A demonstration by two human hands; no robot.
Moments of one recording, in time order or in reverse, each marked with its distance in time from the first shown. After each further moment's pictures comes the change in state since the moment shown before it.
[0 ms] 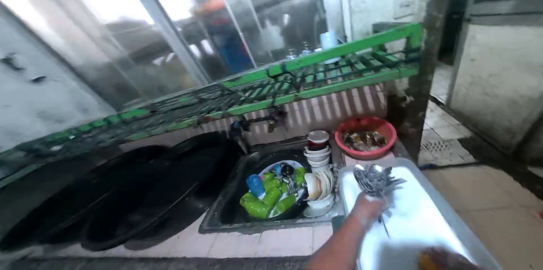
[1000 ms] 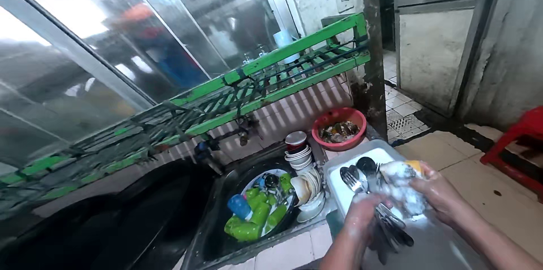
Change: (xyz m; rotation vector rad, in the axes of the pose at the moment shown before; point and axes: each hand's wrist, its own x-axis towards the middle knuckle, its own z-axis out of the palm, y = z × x) left_hand -0.058 0.013 -0.001 -0.299 -0.154 -0.117; right_hand 0.030 -0.045 -0.061 1.308 0.748 0.229
